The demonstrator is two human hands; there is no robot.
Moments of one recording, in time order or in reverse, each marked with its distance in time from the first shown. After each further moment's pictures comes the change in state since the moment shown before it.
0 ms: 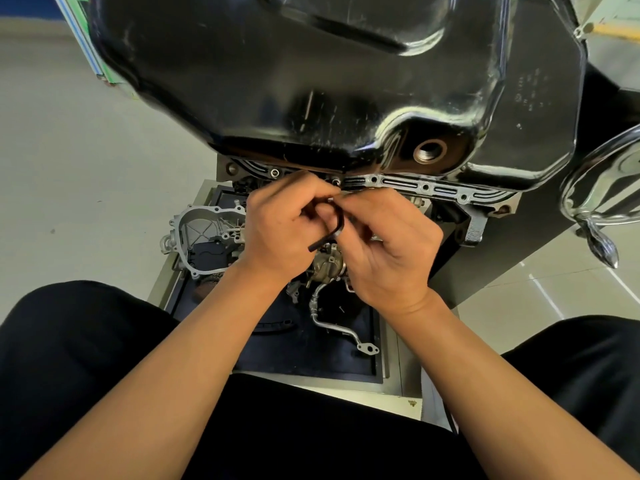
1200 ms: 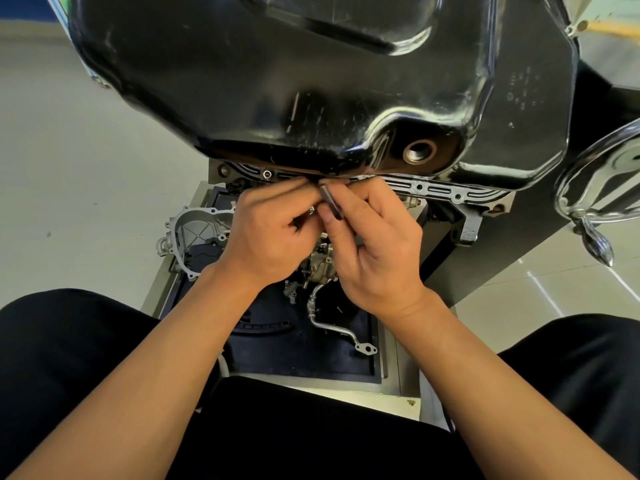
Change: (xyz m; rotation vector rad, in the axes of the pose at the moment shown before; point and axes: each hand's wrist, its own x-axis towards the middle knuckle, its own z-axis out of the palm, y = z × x) left_hand 0.004 0.000 -0.012 -0.008 -0.146 0.058; right_hand 0.000 0.000 0.002 0.007 -0.098 -0.015
